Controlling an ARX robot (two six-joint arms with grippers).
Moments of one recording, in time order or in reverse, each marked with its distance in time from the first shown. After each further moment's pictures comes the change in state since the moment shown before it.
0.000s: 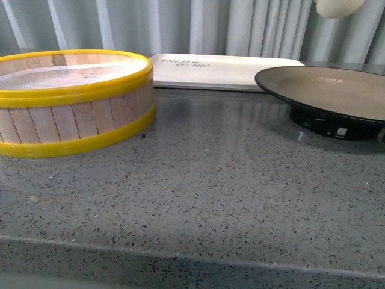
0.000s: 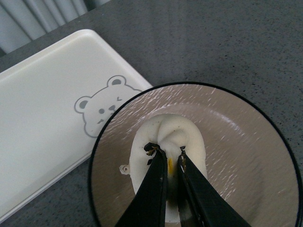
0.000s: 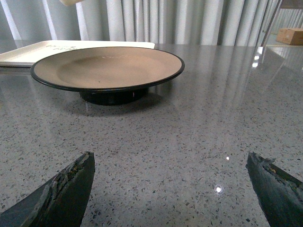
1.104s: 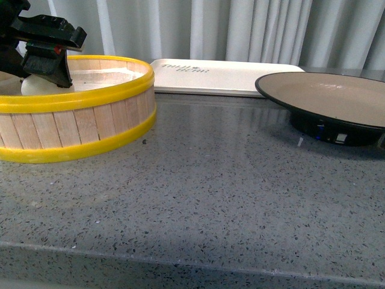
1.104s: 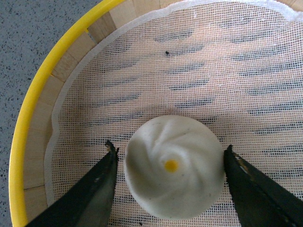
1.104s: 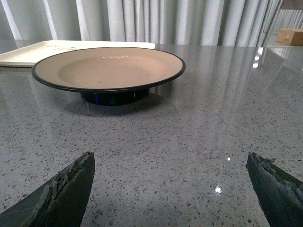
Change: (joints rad) left arm 0.583 -0.386 -0.703 0.018 -0.027 -0.006; right arm 0.000 0.000 0.000 0.000 0.000 0.000
